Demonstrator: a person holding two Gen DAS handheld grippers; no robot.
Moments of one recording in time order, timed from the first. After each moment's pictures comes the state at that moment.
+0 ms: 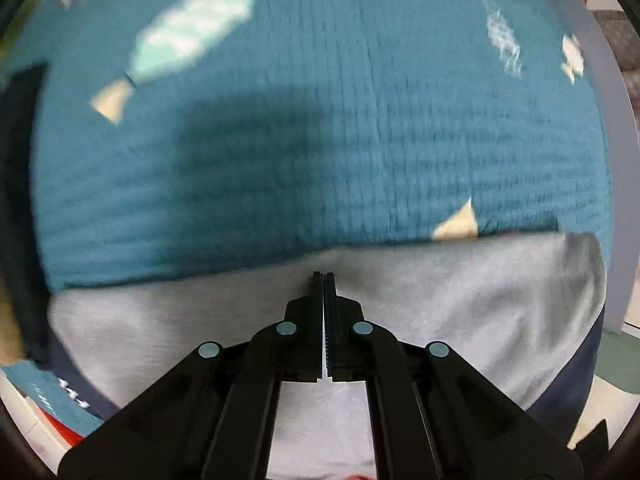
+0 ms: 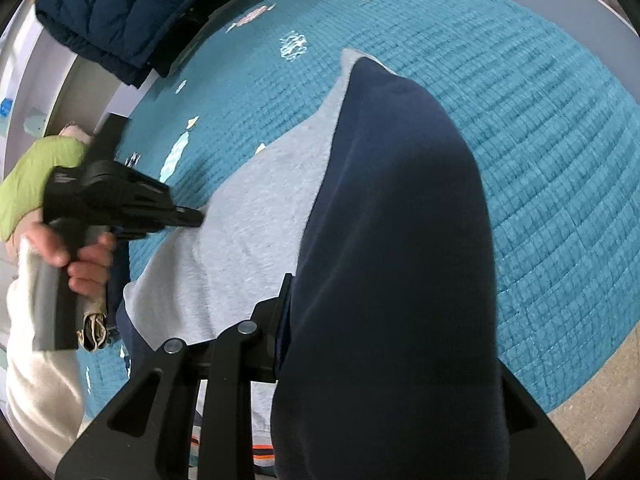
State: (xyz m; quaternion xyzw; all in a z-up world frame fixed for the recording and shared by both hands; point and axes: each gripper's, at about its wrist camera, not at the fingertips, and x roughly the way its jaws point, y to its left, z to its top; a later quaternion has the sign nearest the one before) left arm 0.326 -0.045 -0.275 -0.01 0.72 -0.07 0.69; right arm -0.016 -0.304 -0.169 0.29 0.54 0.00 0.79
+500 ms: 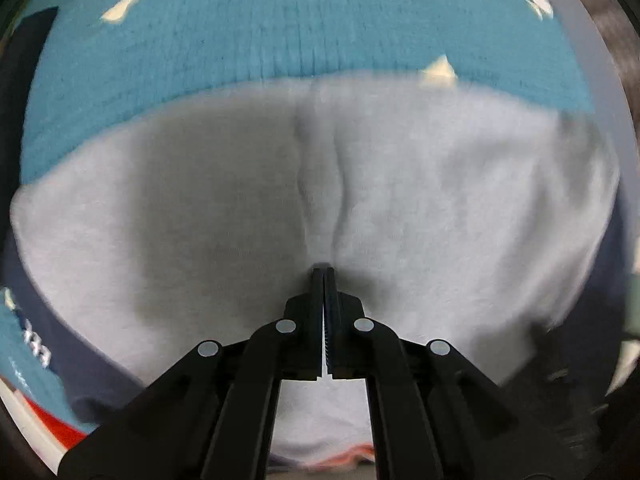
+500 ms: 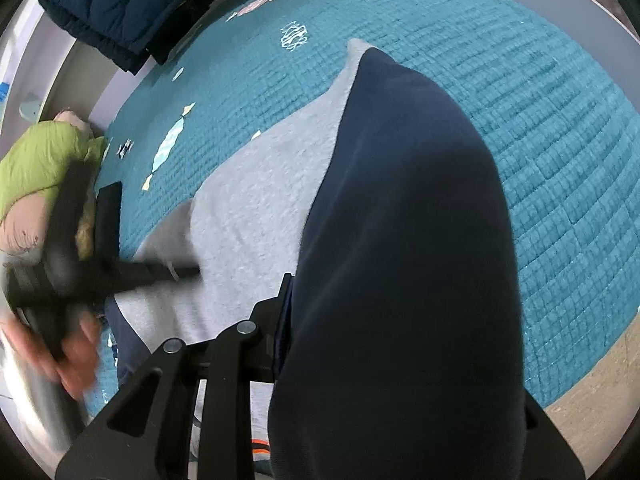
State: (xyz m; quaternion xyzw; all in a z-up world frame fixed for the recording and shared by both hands) left arm 0.240 -0.051 -0.302 0.00 0.70 -0.10 0.70; right arm -0.019 -0.295 -0.174 0.26 0.55 0.01 0.79
